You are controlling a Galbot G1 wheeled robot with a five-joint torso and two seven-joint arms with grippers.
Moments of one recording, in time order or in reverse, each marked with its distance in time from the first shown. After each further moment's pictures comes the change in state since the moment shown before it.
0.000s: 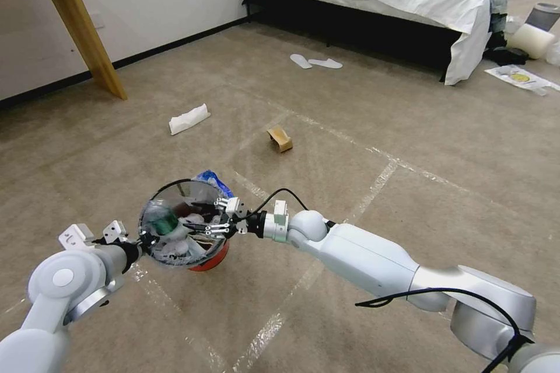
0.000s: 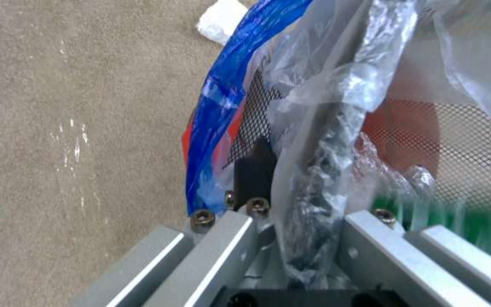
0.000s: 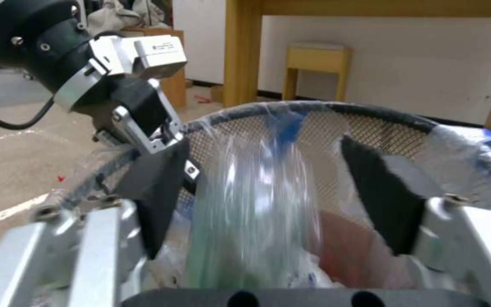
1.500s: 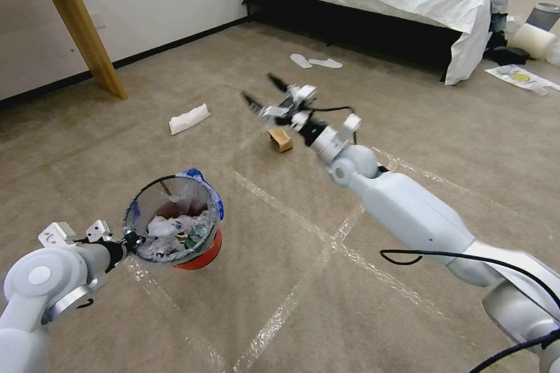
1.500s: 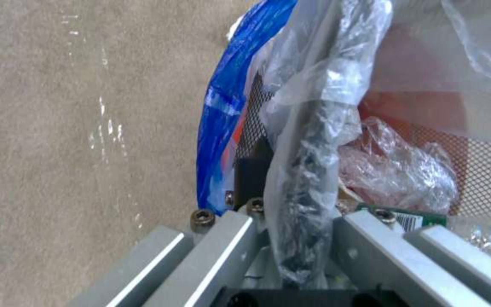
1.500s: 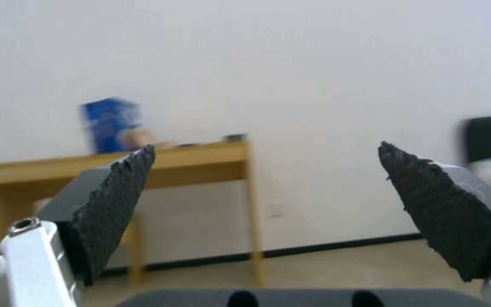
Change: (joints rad) left arm 0.045 0.040 -0.073 -0.006 -0.068 0.015 -0.035; right arm 0.017 -0.175 0.482 0.215 0.220 -0.022 0.339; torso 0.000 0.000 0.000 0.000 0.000
